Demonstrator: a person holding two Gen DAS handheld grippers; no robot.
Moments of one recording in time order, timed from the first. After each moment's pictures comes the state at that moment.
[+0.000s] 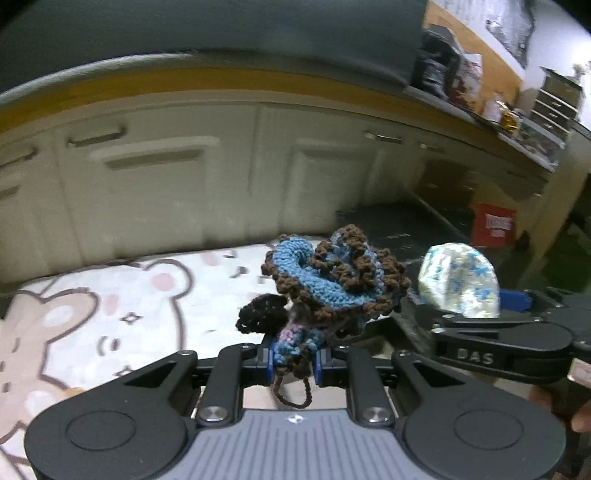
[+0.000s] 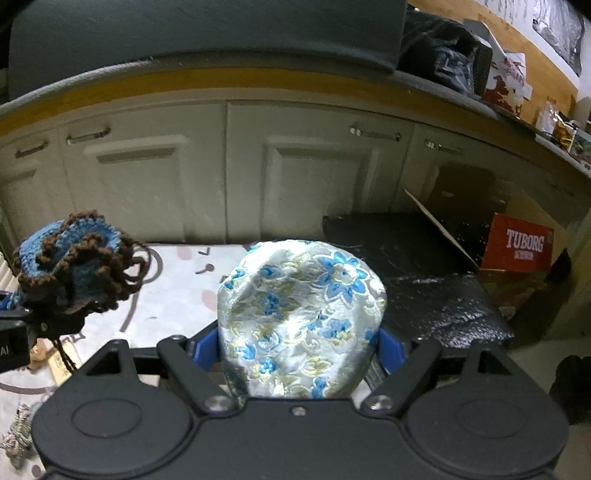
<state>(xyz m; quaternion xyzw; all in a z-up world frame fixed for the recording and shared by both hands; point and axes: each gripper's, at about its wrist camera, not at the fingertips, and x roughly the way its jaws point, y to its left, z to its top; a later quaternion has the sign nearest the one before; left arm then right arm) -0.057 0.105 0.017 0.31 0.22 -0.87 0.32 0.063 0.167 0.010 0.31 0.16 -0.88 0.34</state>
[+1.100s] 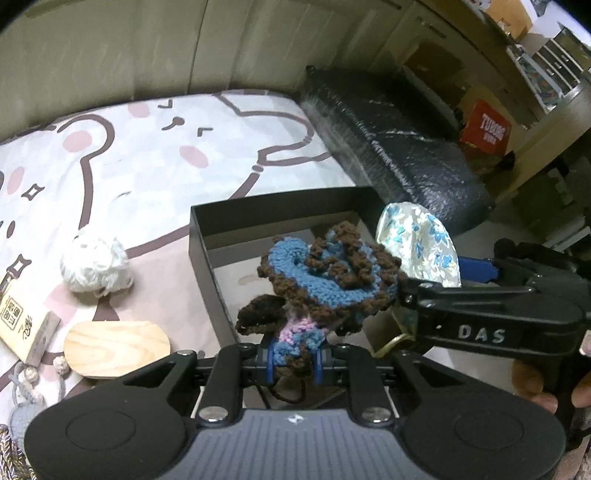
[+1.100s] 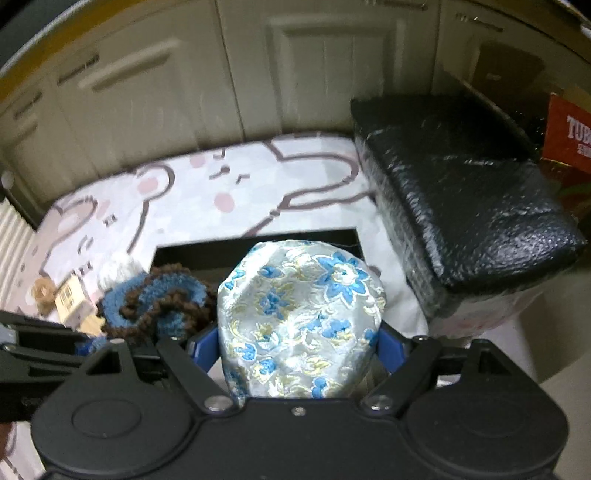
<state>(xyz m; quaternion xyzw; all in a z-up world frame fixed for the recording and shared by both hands) -0.089 0.109 -0.088 0.49 0.26 -0.83 0.08 0.024 0.172 -0.080 0.47 0.08 -0.84 0.27</state>
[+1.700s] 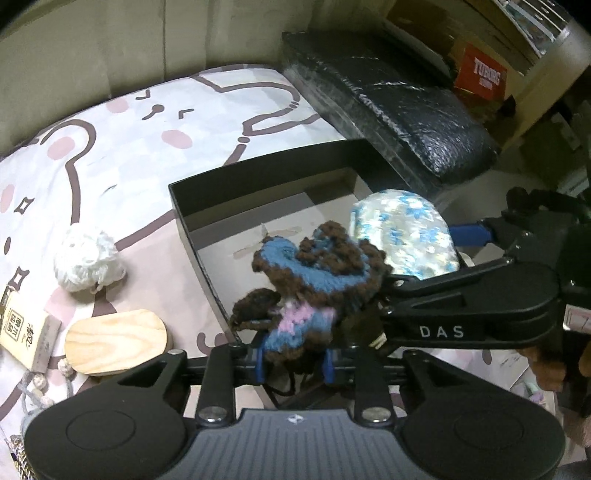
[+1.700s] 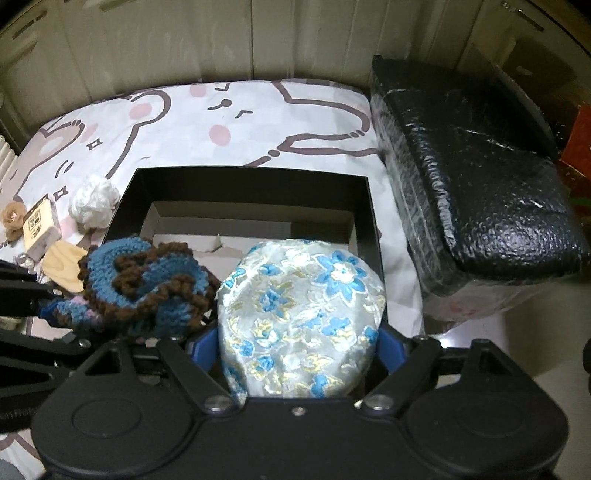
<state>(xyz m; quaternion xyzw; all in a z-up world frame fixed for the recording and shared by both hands) -0.096 0.132 -0.098 0.53 0.19 -0.82 0.06 0.026 0.160 -0.105 0.52 0.13 -0.82 0.21</state>
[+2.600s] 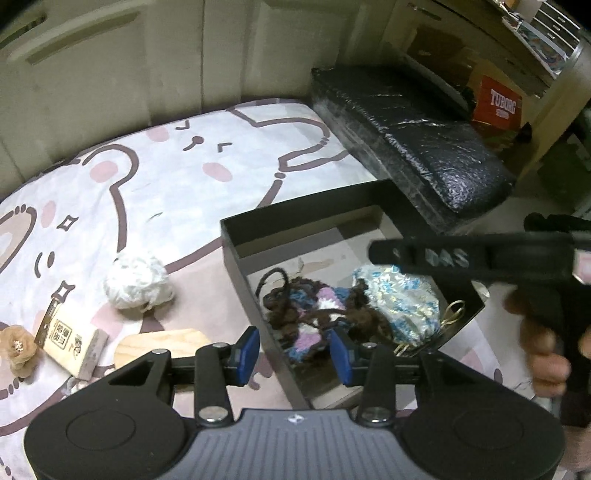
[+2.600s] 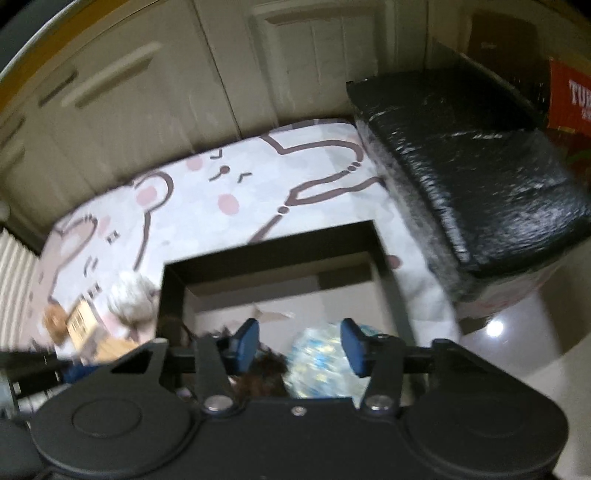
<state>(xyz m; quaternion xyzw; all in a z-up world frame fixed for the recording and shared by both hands) -0.080 0.117 -0.070 0.50 0.18 -0.84 0.11 0.005 0.157 -0.084 0.50 -0.09 -0.85 0.11</state>
